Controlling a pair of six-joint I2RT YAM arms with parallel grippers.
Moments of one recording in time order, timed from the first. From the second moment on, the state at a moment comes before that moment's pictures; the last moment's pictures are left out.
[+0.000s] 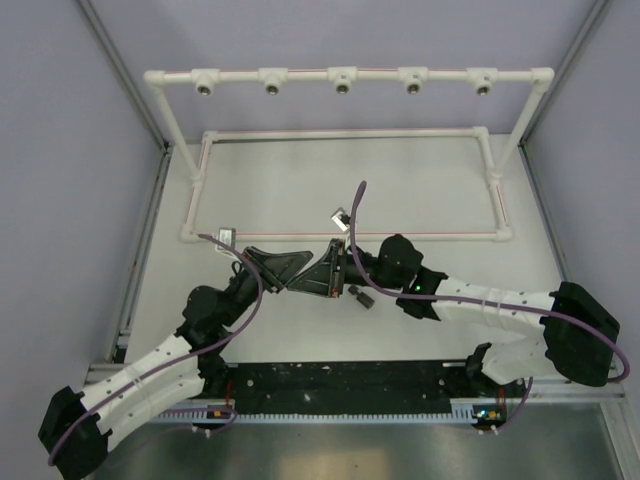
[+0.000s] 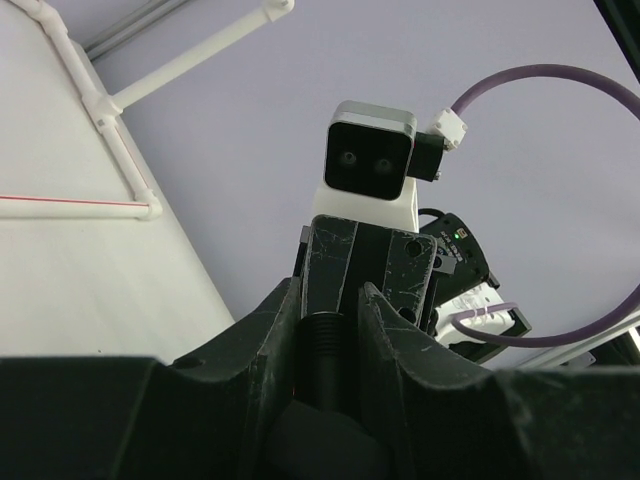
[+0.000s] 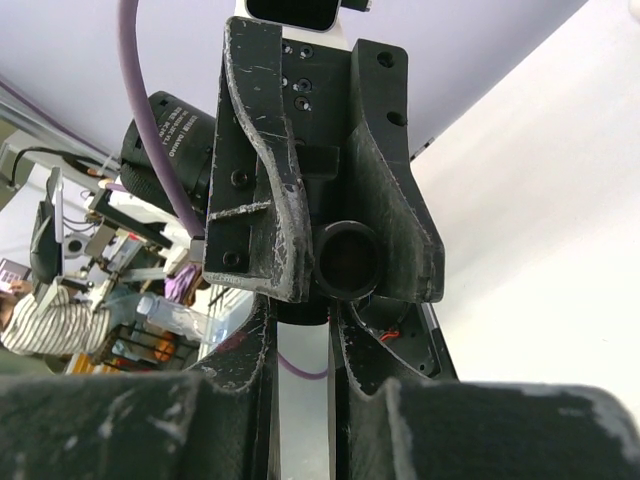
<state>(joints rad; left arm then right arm) -0.75 0.62 0.23 0.75 0.09 -1.20 1.02 1.31 0.74 0.64 -0.42 0.86</state>
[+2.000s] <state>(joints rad) -0.76 0.68 0.23 0.74 0.03 -1.22 0.97 1.36 0.66 0.80 -0.45 1.00</state>
